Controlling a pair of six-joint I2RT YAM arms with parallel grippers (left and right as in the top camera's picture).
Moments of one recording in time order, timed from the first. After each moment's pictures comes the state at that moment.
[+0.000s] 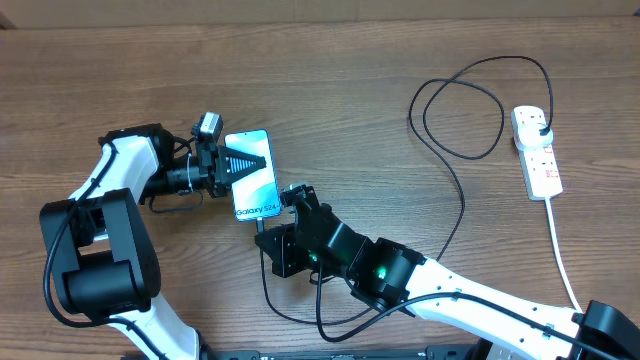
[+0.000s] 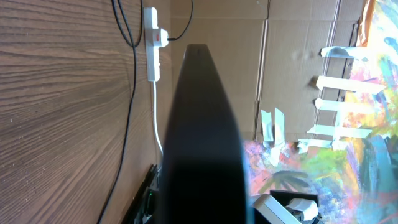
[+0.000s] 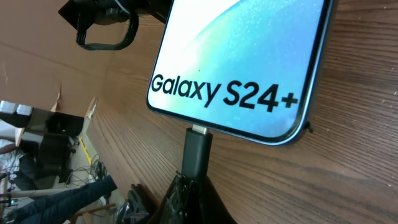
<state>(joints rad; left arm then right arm) 0.17 1.92 1.21 -1.24 1.51 0.37 1.04 1.43 0.88 -0.02 -0.11 0.86</state>
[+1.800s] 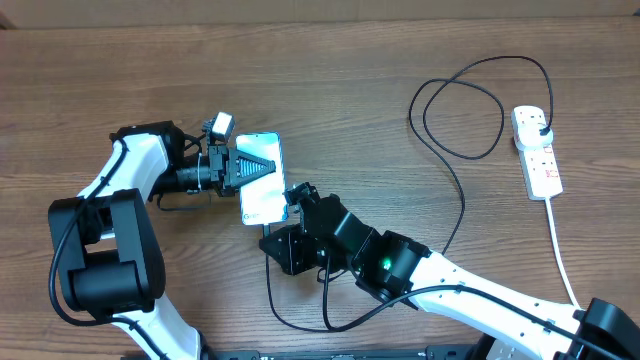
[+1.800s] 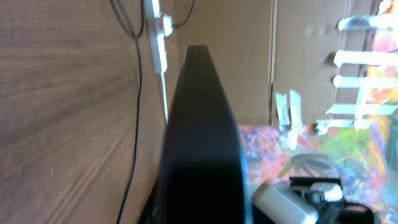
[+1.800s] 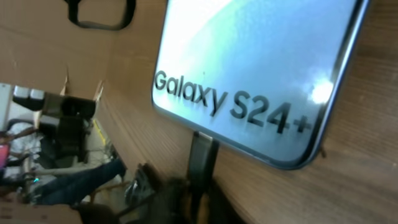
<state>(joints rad) 0.12 1.92 1.22 -1.24 1.47 0.45 0.98 1.43 0.86 -0.02 -0.23 0.85</state>
